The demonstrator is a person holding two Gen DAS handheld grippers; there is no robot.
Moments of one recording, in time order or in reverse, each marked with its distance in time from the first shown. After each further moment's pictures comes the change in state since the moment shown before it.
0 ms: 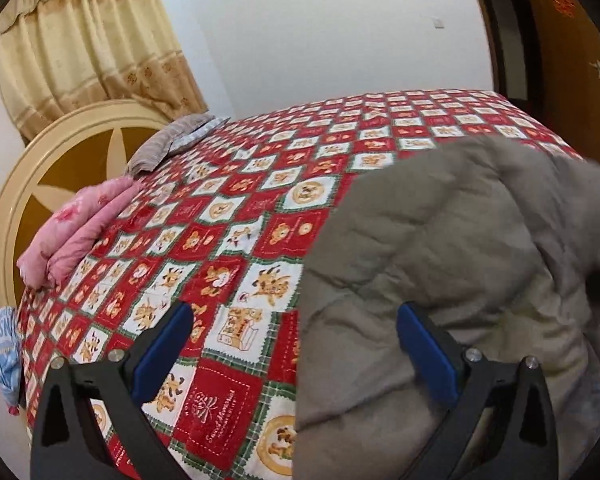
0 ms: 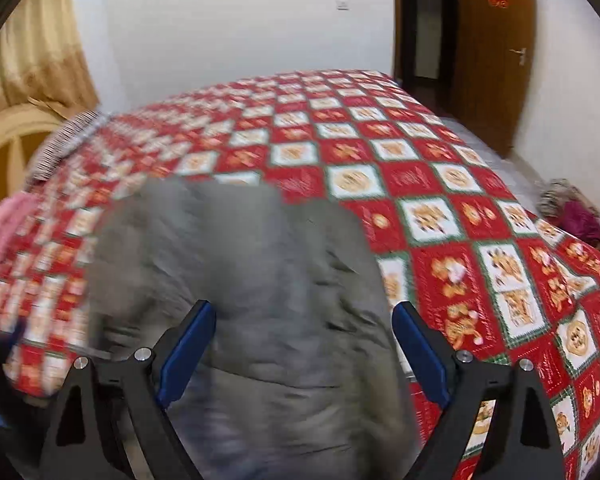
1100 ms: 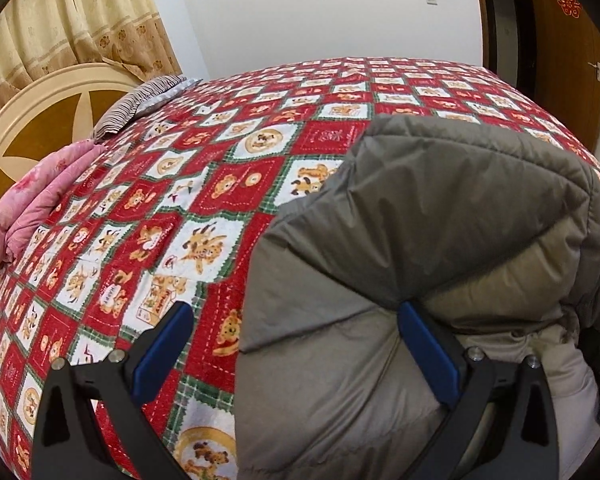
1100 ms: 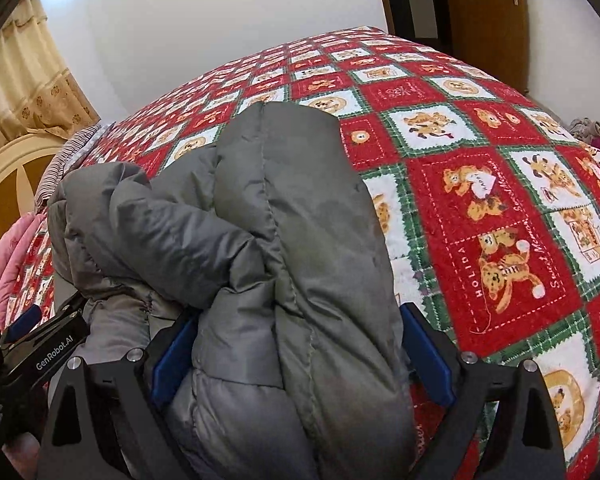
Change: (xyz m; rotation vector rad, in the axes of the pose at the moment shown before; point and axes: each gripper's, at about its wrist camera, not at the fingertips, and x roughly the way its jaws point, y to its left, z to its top) left arm 0.056 -0.040 -0.021 -0.014 0.117 -0.107; right arm 0.080 -0.064 -0.050 0.133 0.051 0.162
